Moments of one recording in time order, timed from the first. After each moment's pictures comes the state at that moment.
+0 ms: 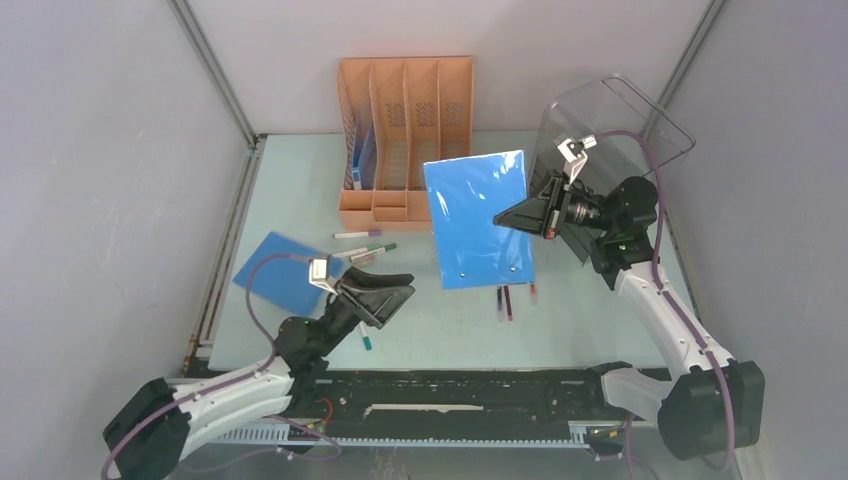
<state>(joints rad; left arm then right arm) -0.83 0.69 0.01 1.11 0.06 -1.02 0.18 1.12 0.86 0.58 -1.20 0.93</state>
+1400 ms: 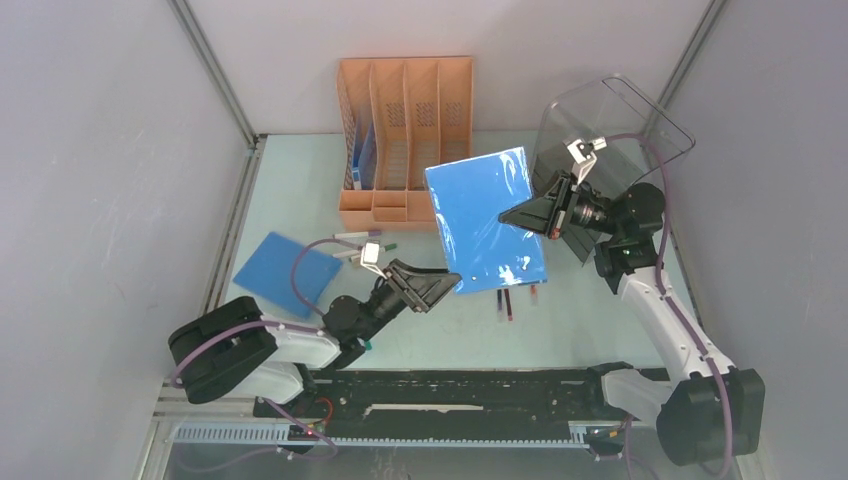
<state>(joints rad) -0.98 1.36 0.24 1.47 -0.06 -1.05 0.15 1.09 0.83 0.63 -1.18 0.98</state>
